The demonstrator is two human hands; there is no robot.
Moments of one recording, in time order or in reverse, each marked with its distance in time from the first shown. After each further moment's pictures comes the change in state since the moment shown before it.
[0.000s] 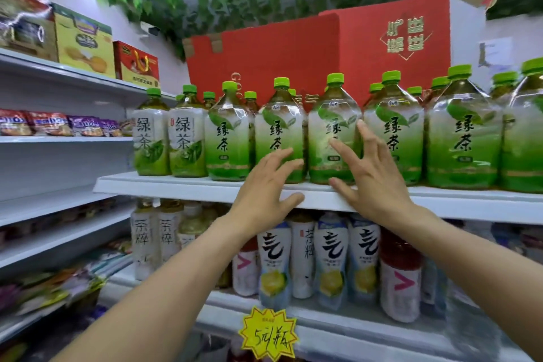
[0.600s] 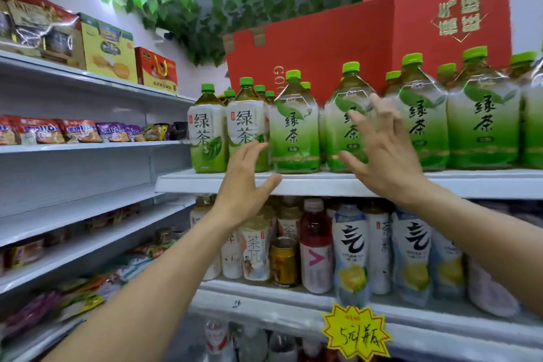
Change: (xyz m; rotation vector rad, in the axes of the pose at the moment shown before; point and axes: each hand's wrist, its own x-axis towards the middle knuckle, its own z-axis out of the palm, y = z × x) left_hand -0.060 -0.133 -0.068 -0.140 0.171 -0.183; right_hand 0.042 -0.119 0.025 0.034 0.094 0.063
